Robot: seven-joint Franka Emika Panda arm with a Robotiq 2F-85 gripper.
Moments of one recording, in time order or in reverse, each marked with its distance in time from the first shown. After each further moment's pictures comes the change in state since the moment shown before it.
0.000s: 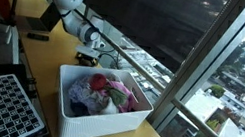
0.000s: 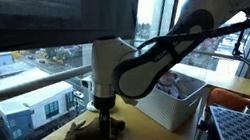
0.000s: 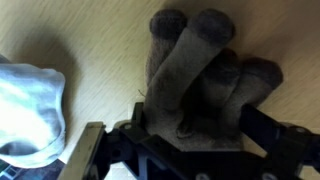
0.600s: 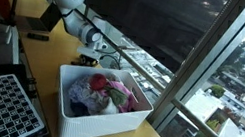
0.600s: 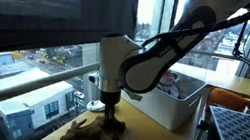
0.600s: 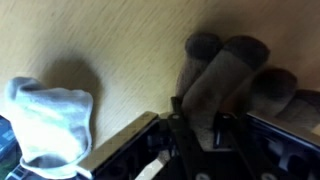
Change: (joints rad) arm -0.039 -0.050 -0.005 -0.075 0.000 0.039 0.001
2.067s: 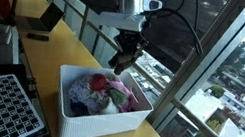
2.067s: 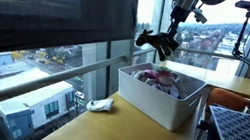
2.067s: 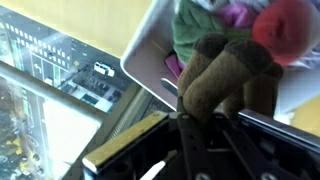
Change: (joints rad) arm -0.314 -0.889 -0.232 -0.663 0.062 0.159 -0.139
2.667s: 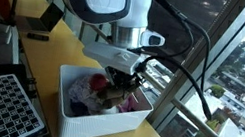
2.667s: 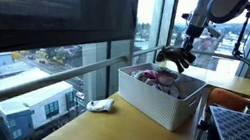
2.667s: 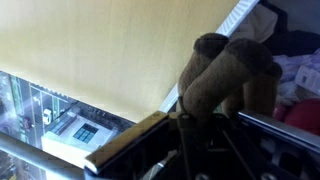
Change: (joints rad) arm -0.077 0.013 -0.097 -0.130 0.001 0.040 -0.083
